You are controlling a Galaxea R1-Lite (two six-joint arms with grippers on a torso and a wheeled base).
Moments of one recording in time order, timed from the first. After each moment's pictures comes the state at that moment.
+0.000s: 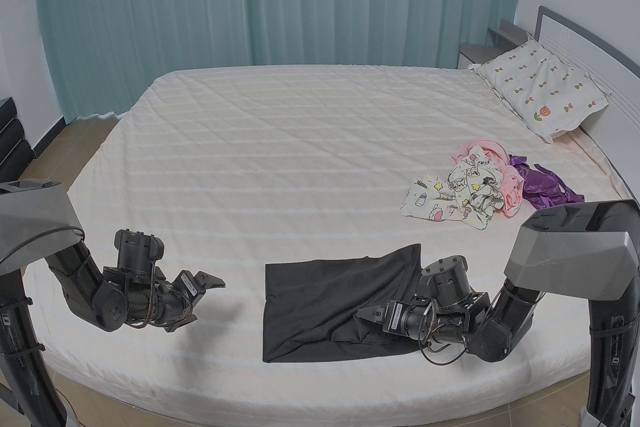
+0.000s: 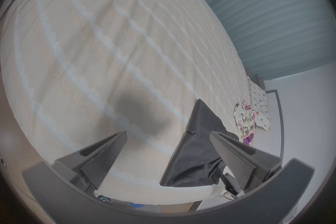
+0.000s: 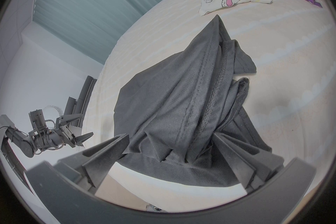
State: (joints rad) left arm -0.14 2.11 -0.56 -0.73 -0.25 -0.92; right arm 0.57 2.34 -0.69 -0.95 0.08 0.74
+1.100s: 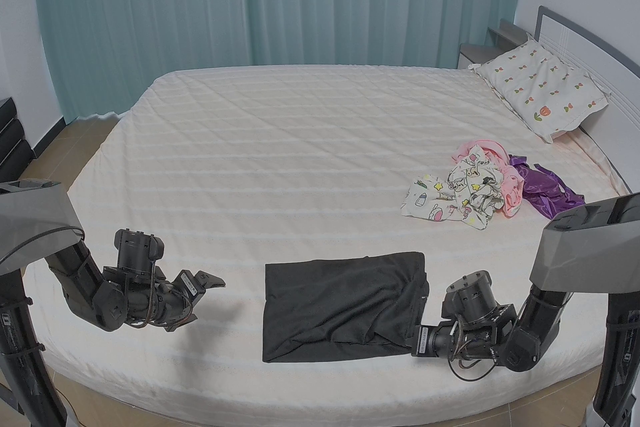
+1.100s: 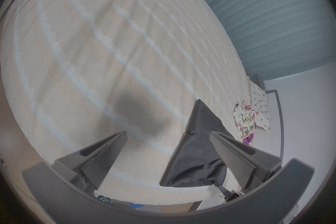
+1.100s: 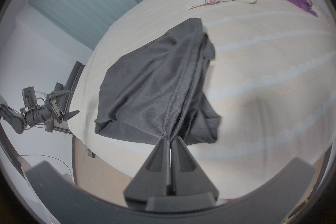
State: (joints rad) left arm -0.14 2.11 -0.56 -0.73 -0.25 -0.92; right arm 0.55 2.26 -0.49 -0.92 0.06 0.63
